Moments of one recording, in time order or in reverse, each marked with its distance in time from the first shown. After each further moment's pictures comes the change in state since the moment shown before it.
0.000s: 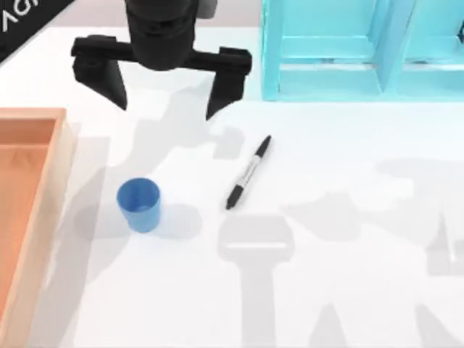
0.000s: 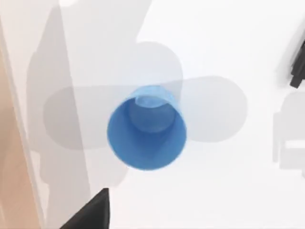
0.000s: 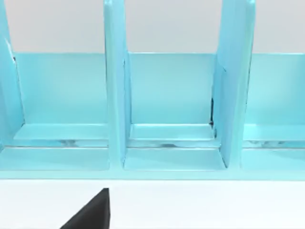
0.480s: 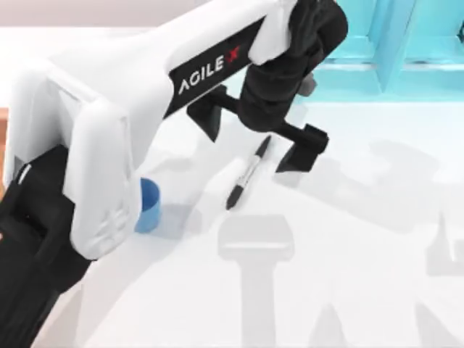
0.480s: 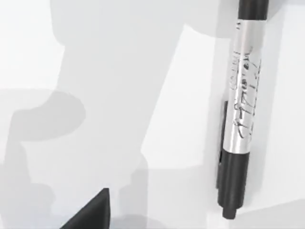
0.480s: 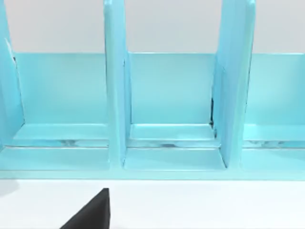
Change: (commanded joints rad) left arm -0.164 0.387 0.195 0.158 -0.101 0.168; right arm 0.000 0.000 0.000 0.000 0.000 0.000
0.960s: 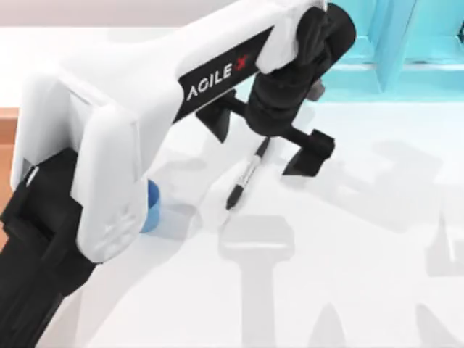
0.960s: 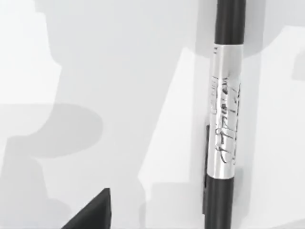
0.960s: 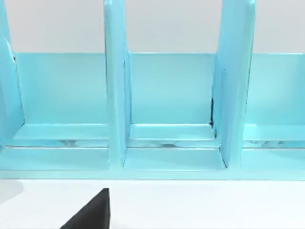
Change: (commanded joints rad) left arm -0.008 0.018 -0.017 0.048 -0.010 0.021; right arm 0.000 0.000 0.000 0.000 0.000 0.000
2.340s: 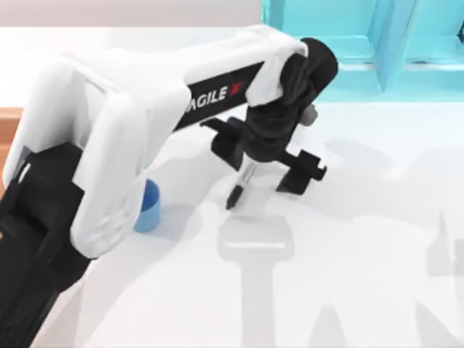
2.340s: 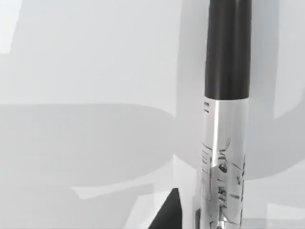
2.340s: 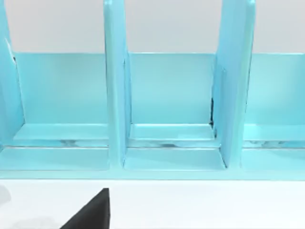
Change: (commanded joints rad) left arm 0.038 0.062 -0.237 0.310 0.001 0.041; right arm 0.000 0.000 0.000 0.000 0.000 0.000
